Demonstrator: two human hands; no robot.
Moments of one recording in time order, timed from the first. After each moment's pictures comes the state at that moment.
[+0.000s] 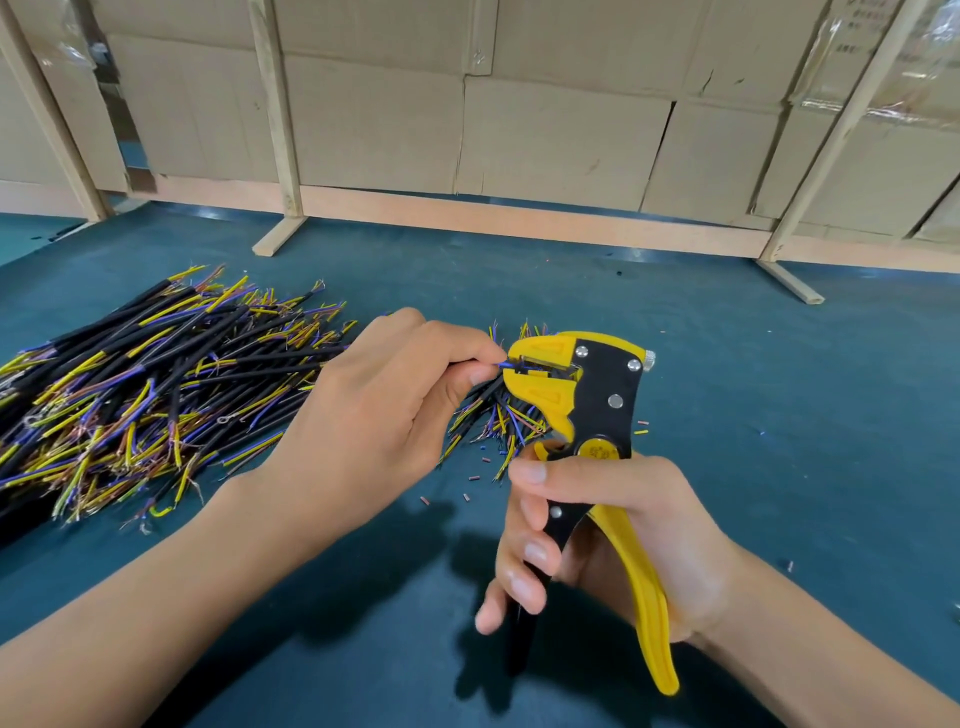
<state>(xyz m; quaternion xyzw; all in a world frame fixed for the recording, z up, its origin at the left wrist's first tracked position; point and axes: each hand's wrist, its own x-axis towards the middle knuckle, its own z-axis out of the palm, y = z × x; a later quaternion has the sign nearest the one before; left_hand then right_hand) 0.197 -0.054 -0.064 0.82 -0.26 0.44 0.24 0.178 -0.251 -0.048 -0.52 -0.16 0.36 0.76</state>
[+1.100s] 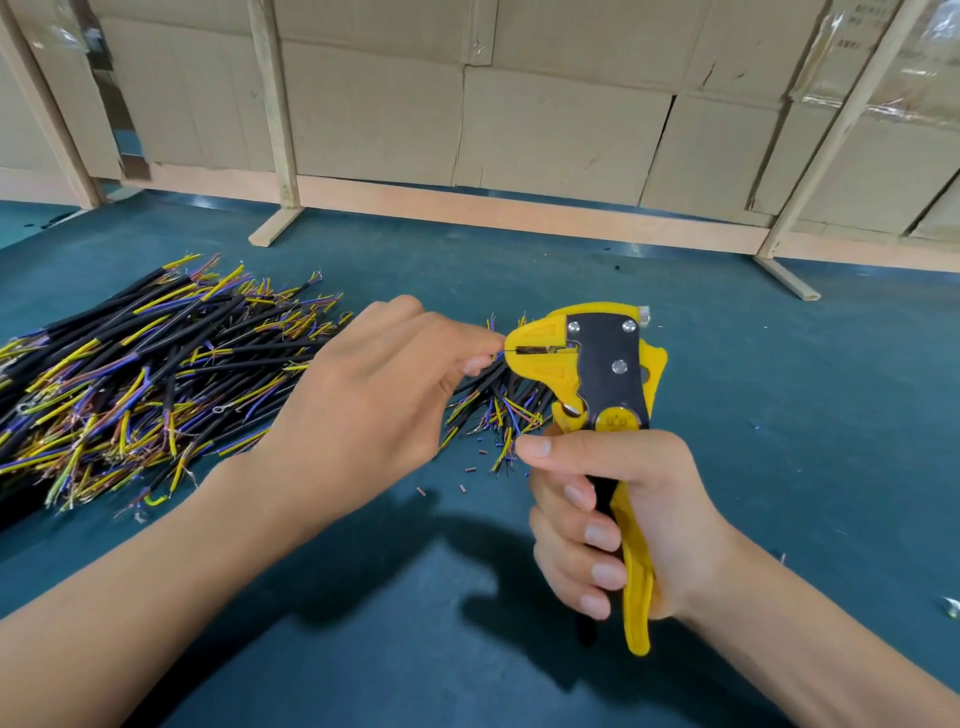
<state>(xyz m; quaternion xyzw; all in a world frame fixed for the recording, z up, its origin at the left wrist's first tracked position) 0.198 -0.049 -0.055 0.83 -0.33 0.43 0.17 0.182 -0.255 -0.050 -0.53 -0.13 0.37 0.75</state>
